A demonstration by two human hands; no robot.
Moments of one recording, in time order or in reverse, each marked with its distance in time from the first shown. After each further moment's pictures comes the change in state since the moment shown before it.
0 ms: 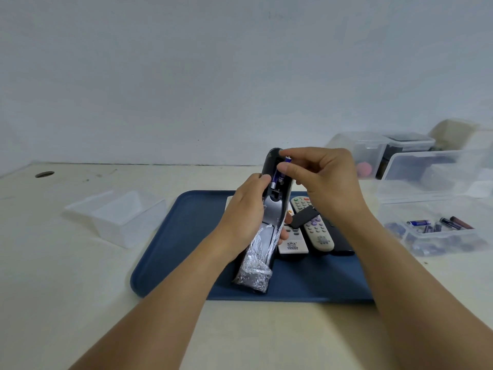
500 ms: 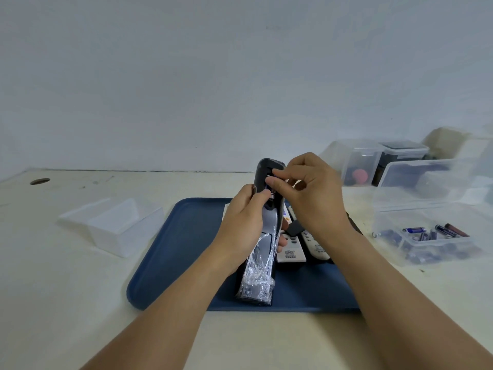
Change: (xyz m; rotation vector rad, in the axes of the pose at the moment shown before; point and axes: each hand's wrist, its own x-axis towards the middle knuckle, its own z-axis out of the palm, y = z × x) left_hand -0.004 0.000 0.004 -0.112 0.069 -0.003; right_hand -0.005 0.009 0.017 -0.284 0.098 -0.163
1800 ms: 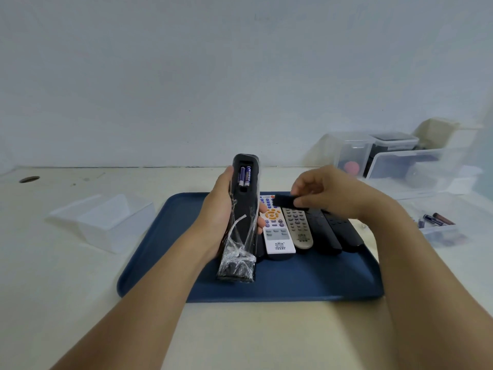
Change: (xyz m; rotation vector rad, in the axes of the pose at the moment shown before) left_hand 0.015 -0.002 -0.015 -0.156 -0.005 -0.172; right_hand 0.017 0.024 -0.069 -0.135 -0.688 0.336
